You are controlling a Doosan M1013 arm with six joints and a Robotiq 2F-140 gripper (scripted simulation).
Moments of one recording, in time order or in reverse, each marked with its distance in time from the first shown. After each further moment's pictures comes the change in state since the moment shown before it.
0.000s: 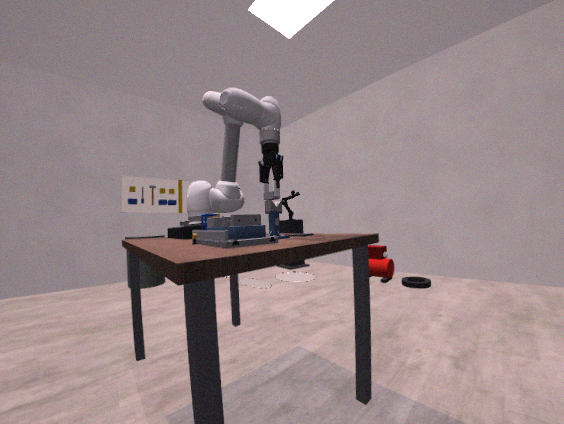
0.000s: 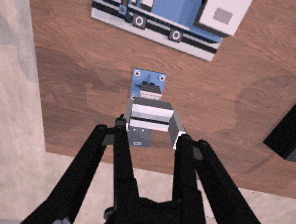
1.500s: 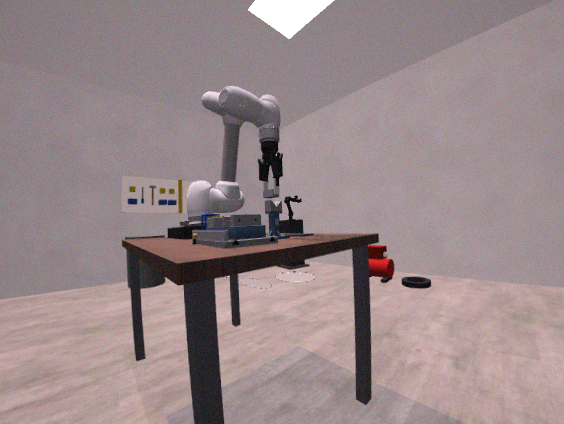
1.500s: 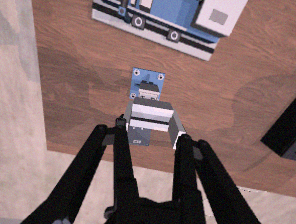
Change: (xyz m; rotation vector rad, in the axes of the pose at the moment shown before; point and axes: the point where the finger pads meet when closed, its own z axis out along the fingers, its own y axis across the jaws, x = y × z) arm 0.000 0.003 -0.009 0.001 0.000 0.001
